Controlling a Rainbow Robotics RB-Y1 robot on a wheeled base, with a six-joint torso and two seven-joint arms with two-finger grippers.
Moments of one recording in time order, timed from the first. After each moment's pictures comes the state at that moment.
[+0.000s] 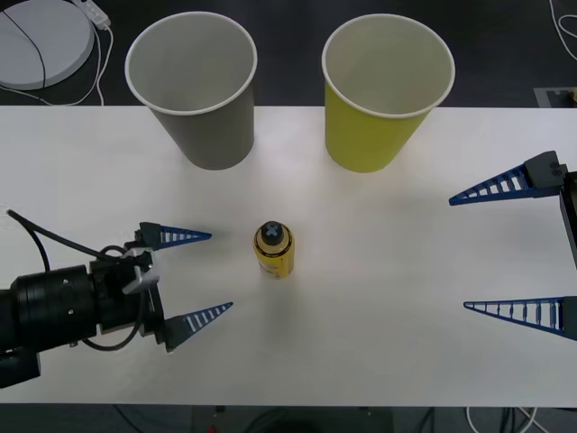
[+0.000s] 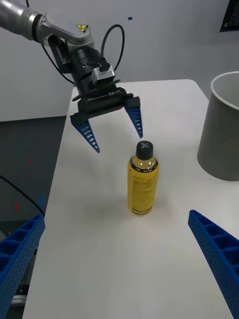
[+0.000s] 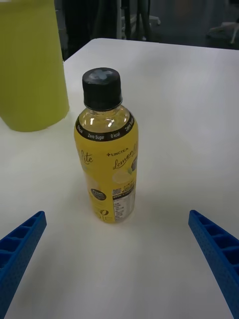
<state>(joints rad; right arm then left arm) 0.21 -1.27 -0.22 -2.10 0.83 -1.11 -0.02 0.14 0.78 -0.18 -1.92 -1.34 -0.79 -0.05</state>
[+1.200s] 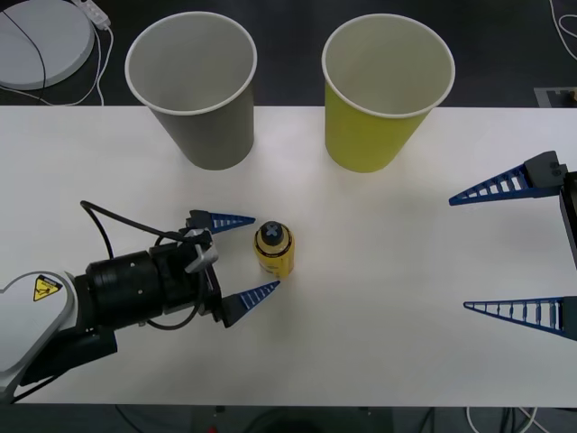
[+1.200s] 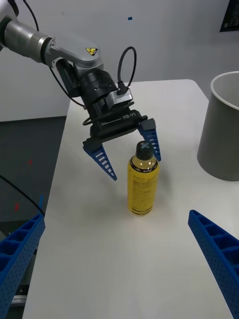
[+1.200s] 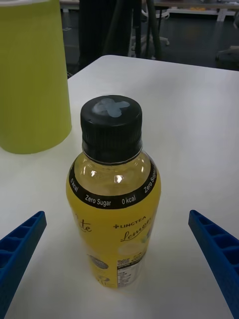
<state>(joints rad) 0.21 -1.27 -0.22 -2.10 0.83 -1.11 -0.02 -0.01 0.61 -0.31 -1.81 -1.44 -0.72 -0.01</state>
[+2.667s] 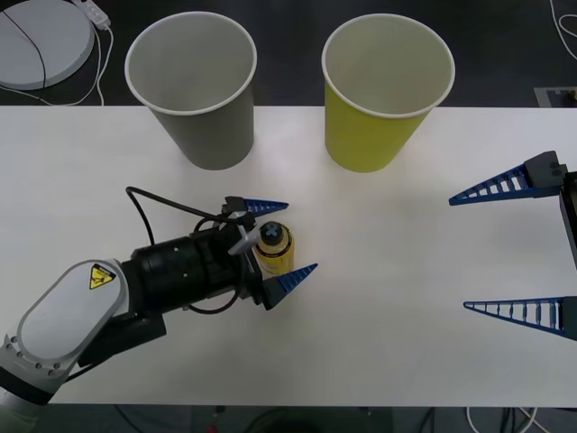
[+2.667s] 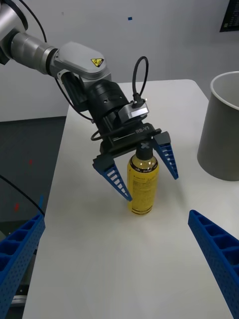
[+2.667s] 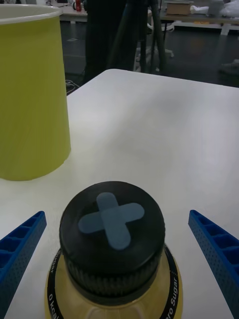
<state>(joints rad) 0.21 -1.27 -0.22 -2.10 0.83 -1.11 -0.02 -0.11 0.51 -0.39 -1.76 -1.55 -0.64 0.09</state>
